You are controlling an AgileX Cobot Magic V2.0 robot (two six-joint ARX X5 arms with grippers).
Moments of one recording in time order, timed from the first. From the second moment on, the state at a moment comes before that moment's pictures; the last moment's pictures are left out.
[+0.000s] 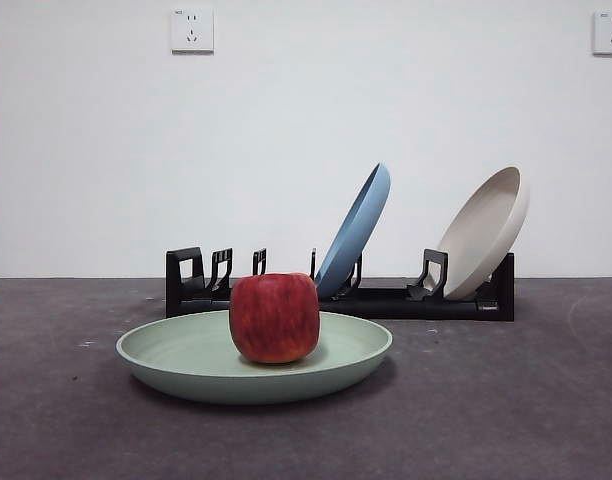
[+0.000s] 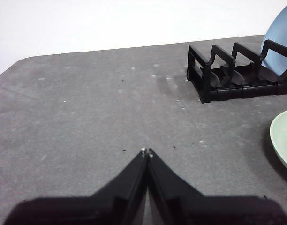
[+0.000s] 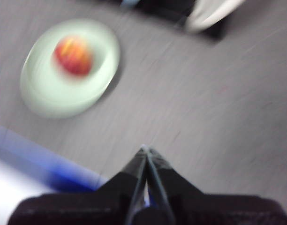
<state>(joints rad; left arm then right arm) -0.03 0.00 0.02 -0.19 0.00 0.05 0.34 0.74 1.28 -1.28 -0.05 -0.03</state>
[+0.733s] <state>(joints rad) -0.03 0.00 0.02 -0.19 0.00 0.05 0.08 0.22 0.31 -0.11 -0.23 -0.08</state>
